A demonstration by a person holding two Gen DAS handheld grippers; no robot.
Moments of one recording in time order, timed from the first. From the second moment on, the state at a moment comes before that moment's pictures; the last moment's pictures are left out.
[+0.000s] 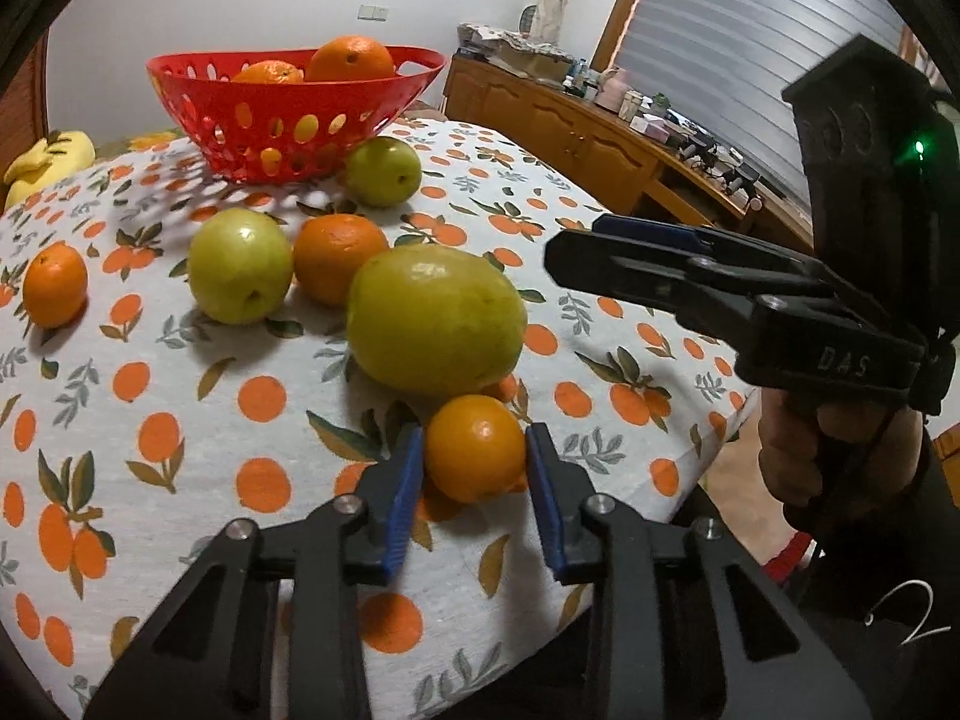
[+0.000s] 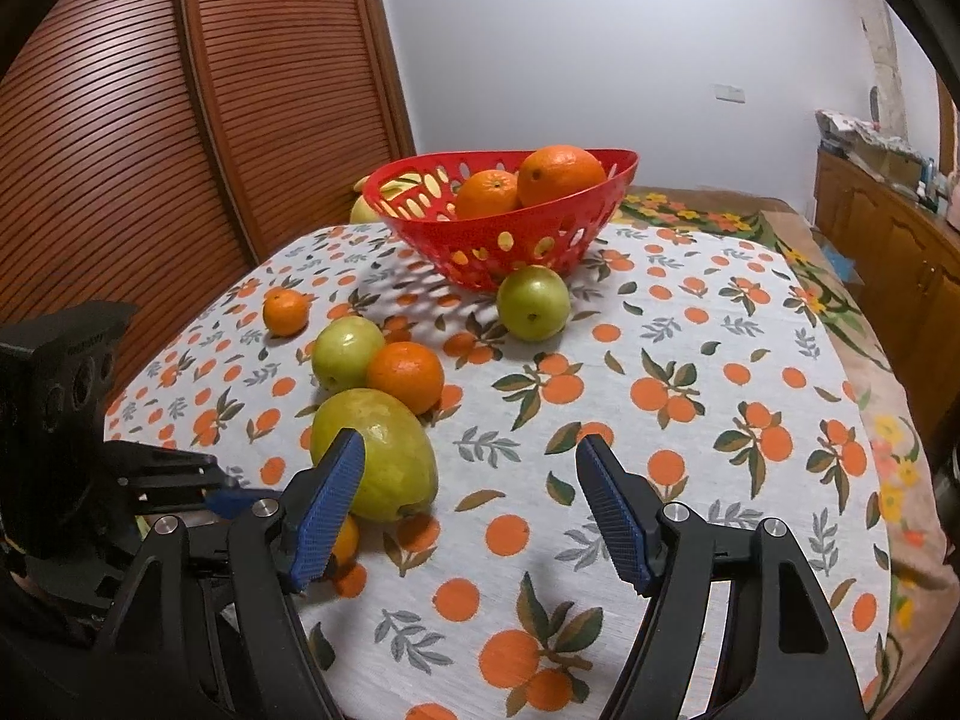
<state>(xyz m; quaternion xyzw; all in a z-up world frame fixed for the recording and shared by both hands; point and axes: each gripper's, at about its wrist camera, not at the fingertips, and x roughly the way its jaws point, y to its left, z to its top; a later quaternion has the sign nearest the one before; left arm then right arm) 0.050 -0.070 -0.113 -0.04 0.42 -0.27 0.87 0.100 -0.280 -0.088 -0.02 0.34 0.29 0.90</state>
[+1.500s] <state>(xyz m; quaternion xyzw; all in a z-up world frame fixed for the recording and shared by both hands) 0.056 0.032 -0.091 -0.09 0.38 -0.15 0.91 0.098 -0.200 -0.122 -0.02 0.39 0.41 0.83</state>
